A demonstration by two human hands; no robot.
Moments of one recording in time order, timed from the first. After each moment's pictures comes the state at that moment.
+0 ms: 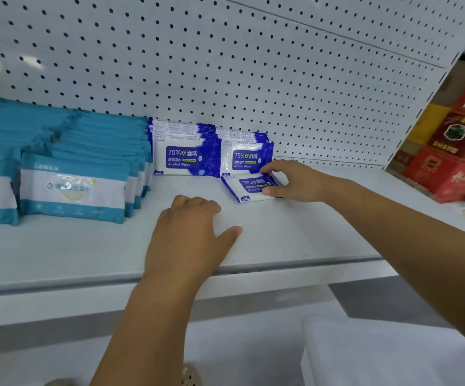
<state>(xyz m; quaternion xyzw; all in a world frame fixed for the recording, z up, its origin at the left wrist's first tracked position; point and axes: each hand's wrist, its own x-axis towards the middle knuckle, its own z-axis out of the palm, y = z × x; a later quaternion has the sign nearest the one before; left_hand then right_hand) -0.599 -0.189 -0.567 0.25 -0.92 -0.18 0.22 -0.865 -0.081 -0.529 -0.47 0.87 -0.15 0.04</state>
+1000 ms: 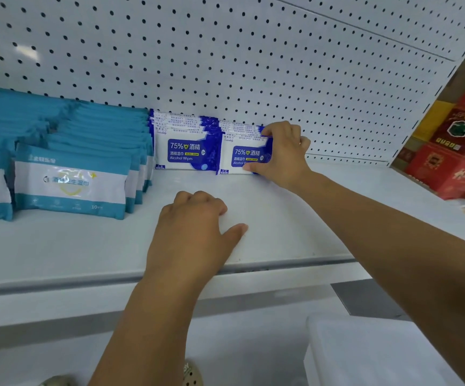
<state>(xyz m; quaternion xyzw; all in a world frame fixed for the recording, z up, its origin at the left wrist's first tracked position) -0.604 -0.196 -0.574 0.23 -0.94 -0.17 0.21 -0.866 -0.137 -0.545 -0.41 0.85 -0.22 -0.23</state>
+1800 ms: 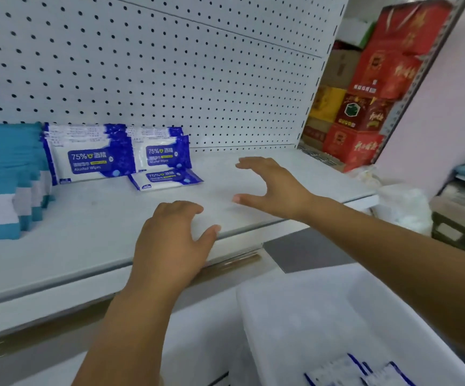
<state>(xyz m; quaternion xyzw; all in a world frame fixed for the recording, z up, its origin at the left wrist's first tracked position) -0.620 -0.104 -0.572 0.12 -0.91 -0.28 0.27 -0.803 0.063 -0.532 -0.43 0.88 -0.19 -0.12</state>
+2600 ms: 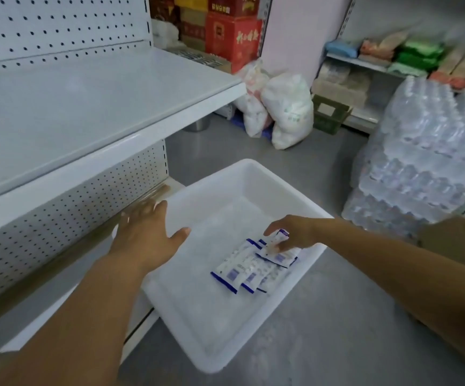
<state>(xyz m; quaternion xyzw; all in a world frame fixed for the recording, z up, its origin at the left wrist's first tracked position) -0.690 0.044 -0.703 -0.06 -0.99 -0.14 -0.06 -0.710 0.399 -0.736 -0.05 0.94 -0.11 0.32</state>
